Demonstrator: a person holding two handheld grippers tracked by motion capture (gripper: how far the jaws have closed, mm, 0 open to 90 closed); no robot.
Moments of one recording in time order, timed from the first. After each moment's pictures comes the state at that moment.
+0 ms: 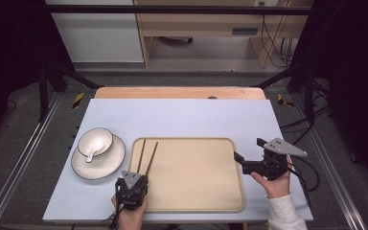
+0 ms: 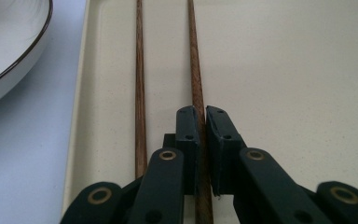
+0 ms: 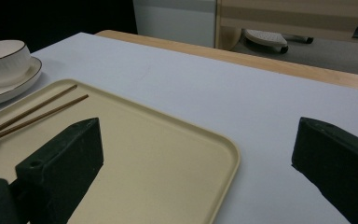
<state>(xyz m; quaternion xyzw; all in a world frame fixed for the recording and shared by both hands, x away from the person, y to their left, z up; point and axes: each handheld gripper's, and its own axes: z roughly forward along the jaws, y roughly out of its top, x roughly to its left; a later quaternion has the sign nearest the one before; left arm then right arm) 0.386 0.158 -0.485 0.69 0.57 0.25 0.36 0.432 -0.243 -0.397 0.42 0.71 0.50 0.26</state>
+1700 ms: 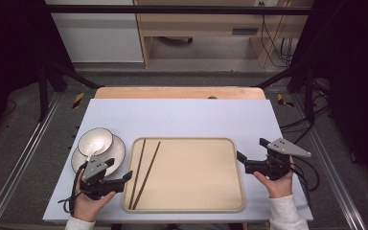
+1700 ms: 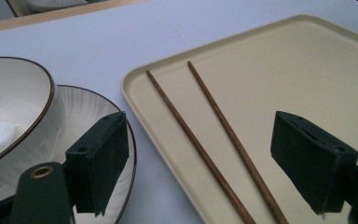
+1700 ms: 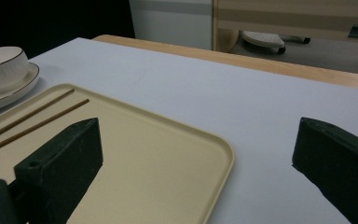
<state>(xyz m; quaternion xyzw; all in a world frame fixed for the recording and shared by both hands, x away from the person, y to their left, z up) 0.401 0.252 -0.431 0.76 0.41 0.23 0.44 0.432 -0.250 -0.398 0.43 0.70 0.51 0.26</state>
